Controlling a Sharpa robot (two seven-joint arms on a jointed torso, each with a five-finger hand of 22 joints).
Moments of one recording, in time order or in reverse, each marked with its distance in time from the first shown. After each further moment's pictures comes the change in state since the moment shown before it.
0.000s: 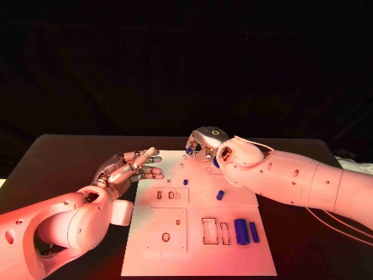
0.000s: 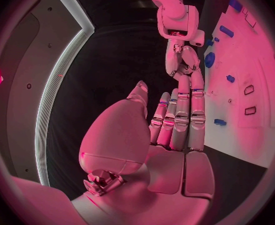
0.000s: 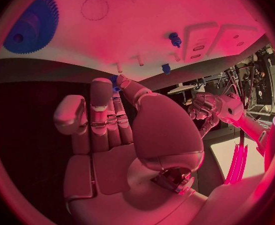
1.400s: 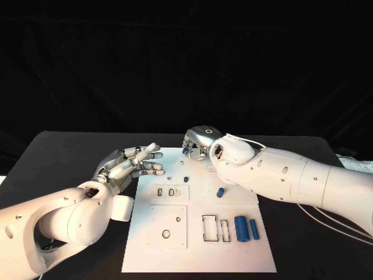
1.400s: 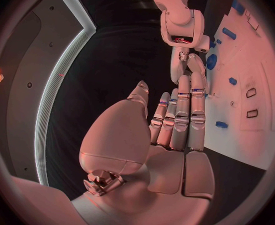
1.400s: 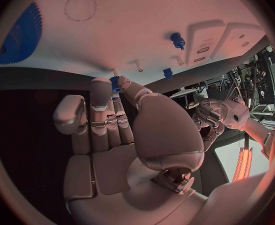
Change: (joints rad) left arm 0.010 -0.001 0.000 0.002 0.006 0.013 -0.003; left_hand 0.008 0.008 0.003 -0.008 0.000 0.000 0.000 0.000 0.000 0.000 0.000 0.000 0.000 -0.004 0.004 0.000 0.008 0.000 0.000 0.000 0.000 0.001; right arm 0.000 0.057 -0.001 -0.045 -0.010 0.054 -0.037; right_hand -0.011 -0.011 0.013 0.027 -0.009 -0.009 0.006 -0.003 0.000 -0.011 0.004 0.000 0.001 -0.004 0.004 0.000 -0.004 0.000 -0.004 0.004 0.000 0.000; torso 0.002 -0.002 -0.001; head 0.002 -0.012
